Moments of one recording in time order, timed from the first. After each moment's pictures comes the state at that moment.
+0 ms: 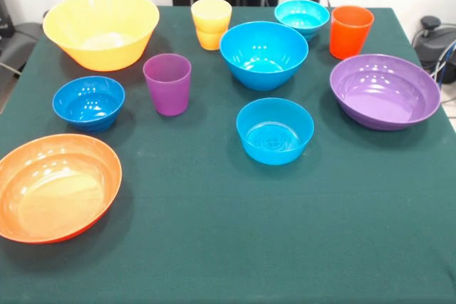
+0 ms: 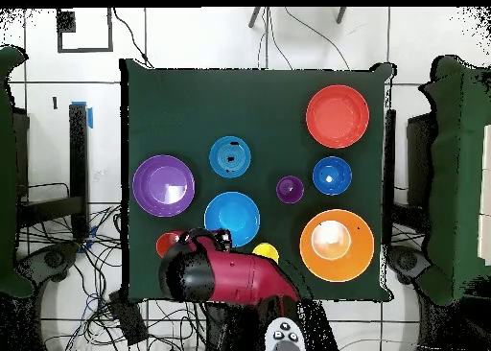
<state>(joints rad) -0.13 -0.90 0.00 2.17 0.00 0.22 1.58</state>
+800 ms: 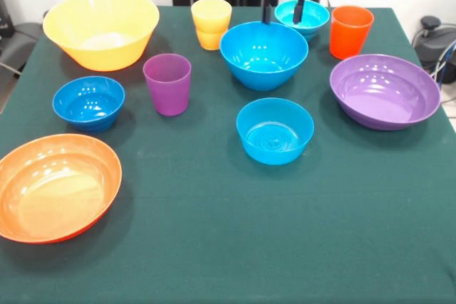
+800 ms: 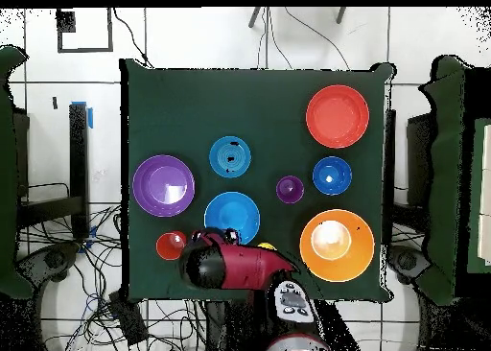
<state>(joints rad) -0.17 -0.67 0.01 2.12 -0.07 0.06 1.58</state>
